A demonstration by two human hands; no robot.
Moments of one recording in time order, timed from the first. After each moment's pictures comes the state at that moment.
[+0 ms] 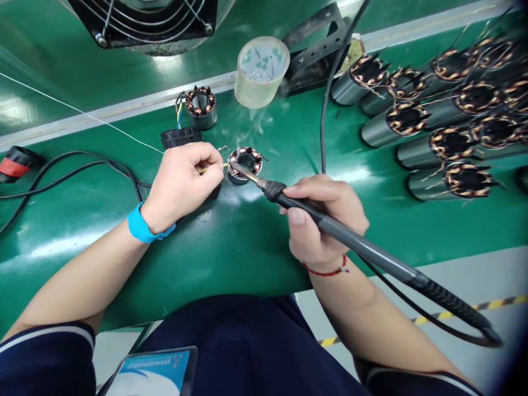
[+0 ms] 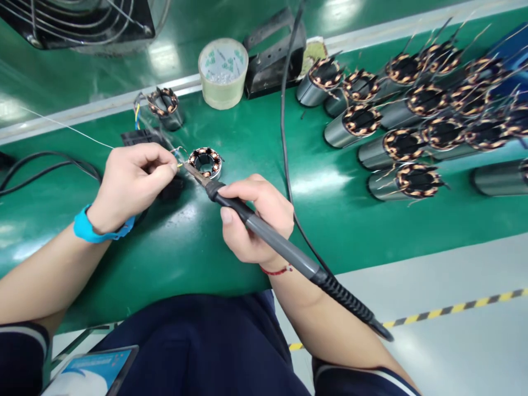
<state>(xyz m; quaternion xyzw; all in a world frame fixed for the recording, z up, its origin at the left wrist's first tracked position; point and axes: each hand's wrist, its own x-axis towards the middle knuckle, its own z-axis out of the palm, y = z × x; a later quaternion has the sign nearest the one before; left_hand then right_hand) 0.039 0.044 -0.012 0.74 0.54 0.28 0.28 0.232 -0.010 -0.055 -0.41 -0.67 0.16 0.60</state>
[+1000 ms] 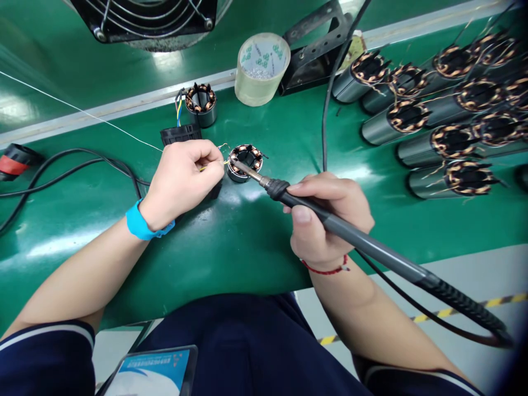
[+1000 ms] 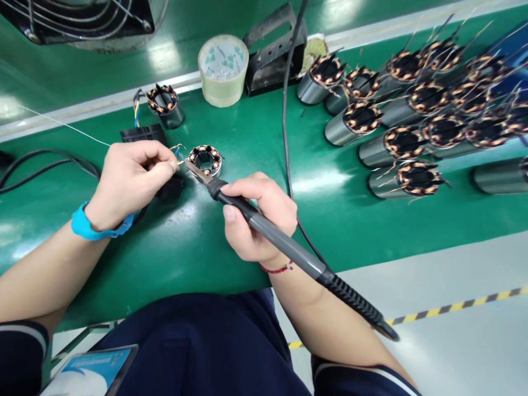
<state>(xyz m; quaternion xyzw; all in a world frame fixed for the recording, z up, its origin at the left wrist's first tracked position) 0.040 0.044 -0.011 0.73 0.54 0.29 0.30 0.232 -0.010 -0.057 -0.39 -0.66 0.16 0.62</state>
